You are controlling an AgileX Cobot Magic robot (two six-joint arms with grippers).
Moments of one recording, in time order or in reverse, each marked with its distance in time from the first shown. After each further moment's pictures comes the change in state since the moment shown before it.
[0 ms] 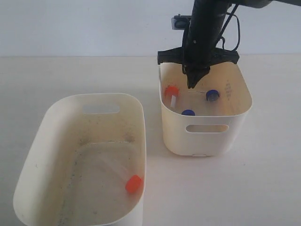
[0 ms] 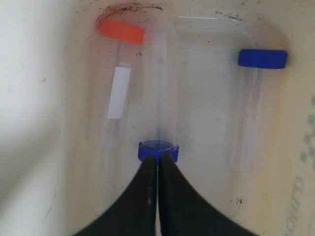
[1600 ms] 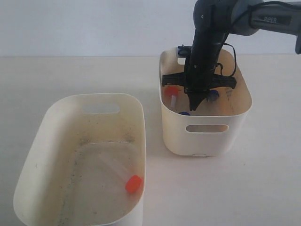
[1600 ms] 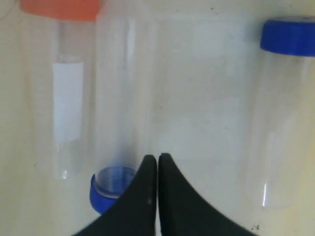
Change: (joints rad) left arm 0.000 0.000 0.000 0.000 0.000 0.000; right arm -0.049 0.145 0.000 0.082 0.000 -0.027
